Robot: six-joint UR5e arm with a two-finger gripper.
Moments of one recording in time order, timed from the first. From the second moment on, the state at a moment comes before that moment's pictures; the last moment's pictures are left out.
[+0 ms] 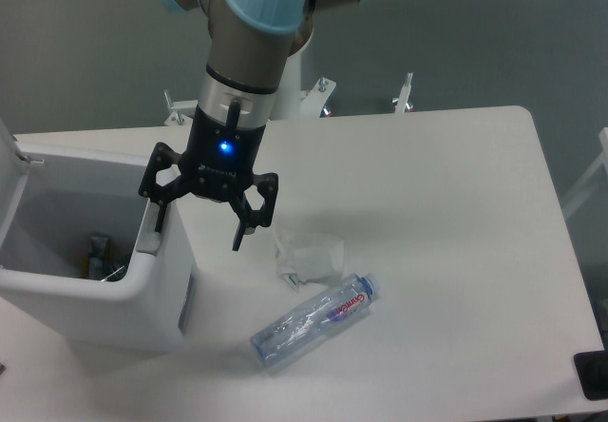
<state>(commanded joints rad) 2.37 -1.70 -1.60 -0.95 1.10 0.31</state>
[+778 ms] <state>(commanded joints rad) 2.77 -1.79 -1.62 -0.95 1.46 0.89</state>
